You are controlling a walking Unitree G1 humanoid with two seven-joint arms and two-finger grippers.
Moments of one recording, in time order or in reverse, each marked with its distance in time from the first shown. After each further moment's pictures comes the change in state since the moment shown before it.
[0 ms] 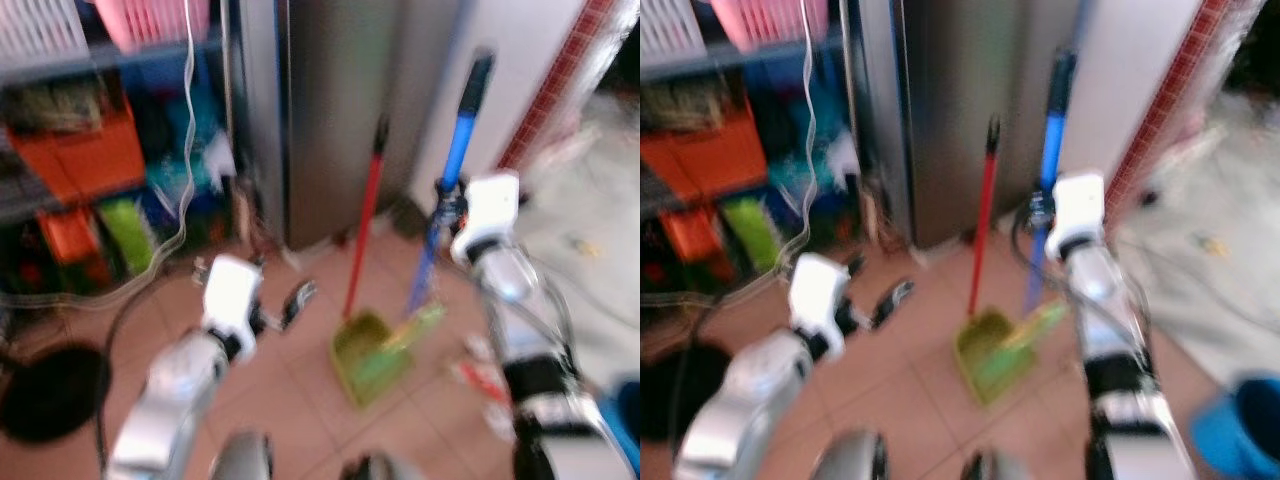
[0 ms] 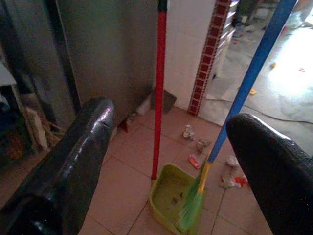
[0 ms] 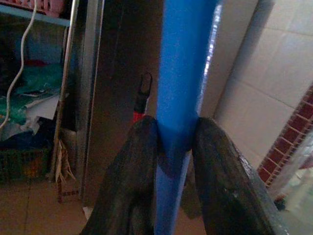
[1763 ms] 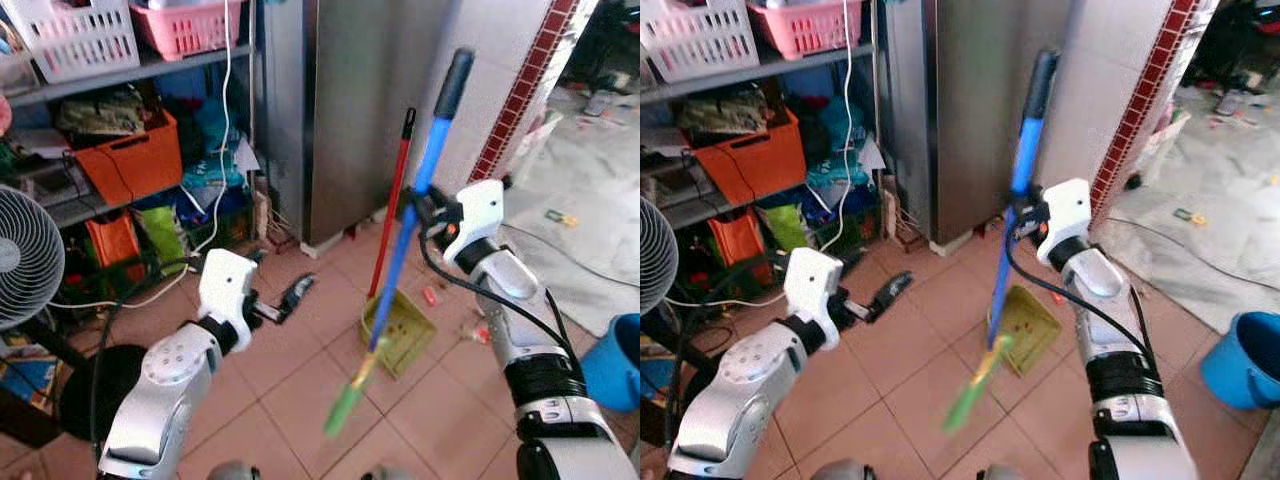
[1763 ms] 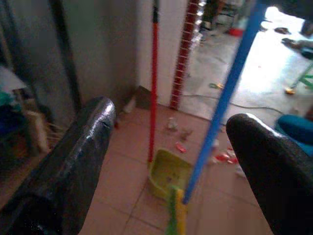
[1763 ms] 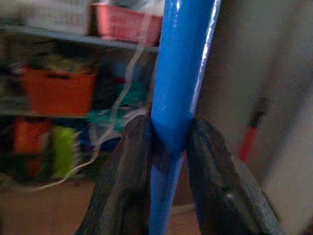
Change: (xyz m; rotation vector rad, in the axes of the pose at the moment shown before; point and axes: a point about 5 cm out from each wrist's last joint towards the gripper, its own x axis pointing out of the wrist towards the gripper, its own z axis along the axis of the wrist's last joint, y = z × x) left arm 0.004 0.000 0.007 -0.044 -0.016 -0.096; right arm -0.002 0.009 0.004 0.083 -0.010 0.348
